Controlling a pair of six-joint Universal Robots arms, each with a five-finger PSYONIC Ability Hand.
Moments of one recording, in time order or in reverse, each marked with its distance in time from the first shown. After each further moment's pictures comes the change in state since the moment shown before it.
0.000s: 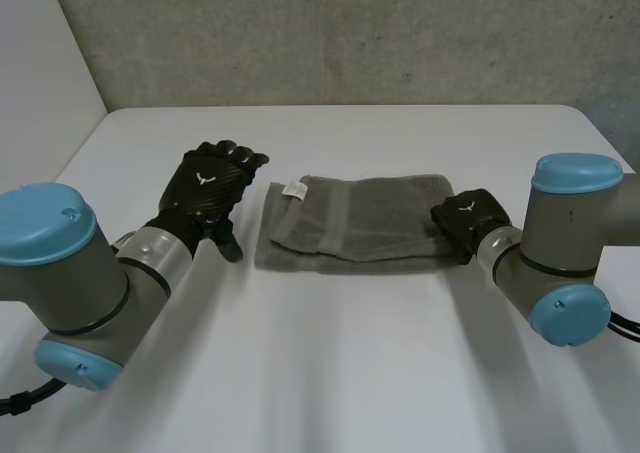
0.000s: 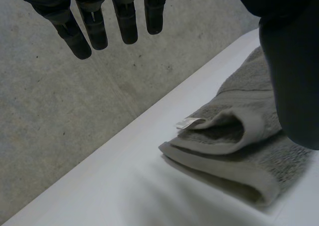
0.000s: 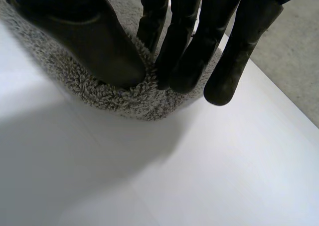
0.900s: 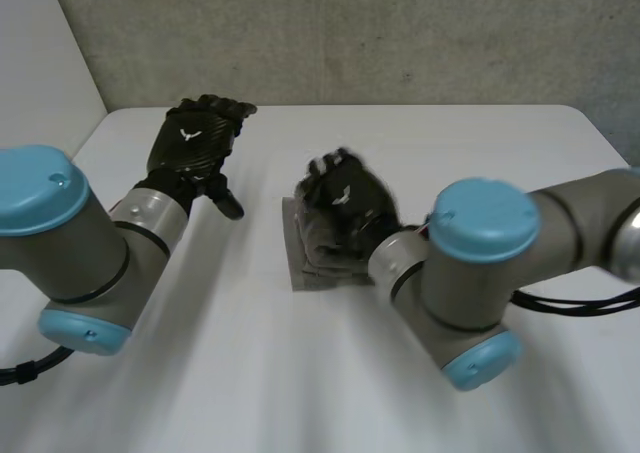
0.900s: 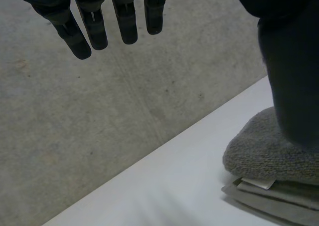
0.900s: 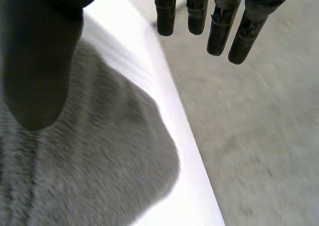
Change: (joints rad) left arm -0.024 0.010 0.124 -0.017 -0.090 -0.125; right arm 0.331 -0.104 0.025 -0.238 -0.019 -0.218; left_hand 0.000 0.000 0.000 0.000 0.000; right_hand -1.045 -1.064 -1.084 -1.072 -1.093
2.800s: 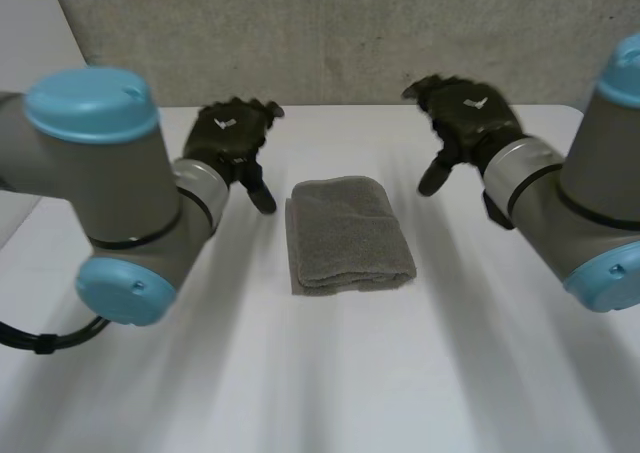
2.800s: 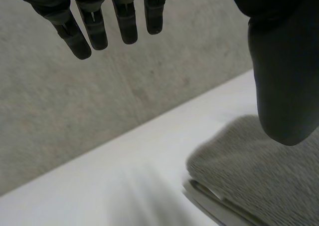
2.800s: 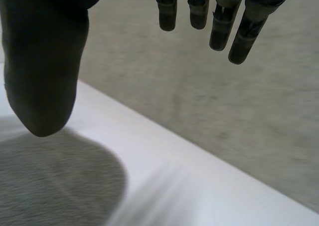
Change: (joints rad) left arm -0.144 -0.109 0.397 -0.454 -0.203 -0.090; right arm -0.244 -0.228 -0.080 0.302 0.022 0.649; left_hand -0.002 -0.001 0.001 0.000 0.006; right_hand -0.044 -0.051 -0.046 0.000 0.000
